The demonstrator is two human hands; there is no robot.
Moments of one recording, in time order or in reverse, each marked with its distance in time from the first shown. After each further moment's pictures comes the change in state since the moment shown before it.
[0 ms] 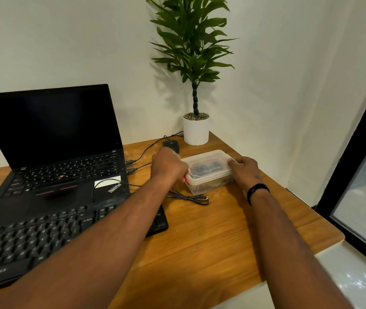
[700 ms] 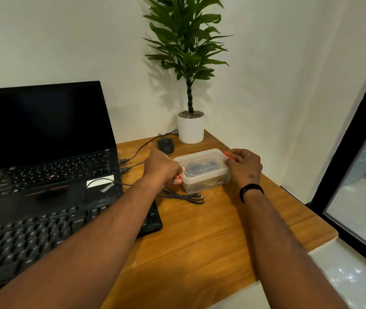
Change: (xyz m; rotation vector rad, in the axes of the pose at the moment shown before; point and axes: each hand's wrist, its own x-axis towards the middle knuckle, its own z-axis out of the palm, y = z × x) left_hand 0.006 -0.005 0.000 -0.171 -0.103 -0.155; right_hand -0.008 -0.004 -0.004 -0.018 0.197 -0.177
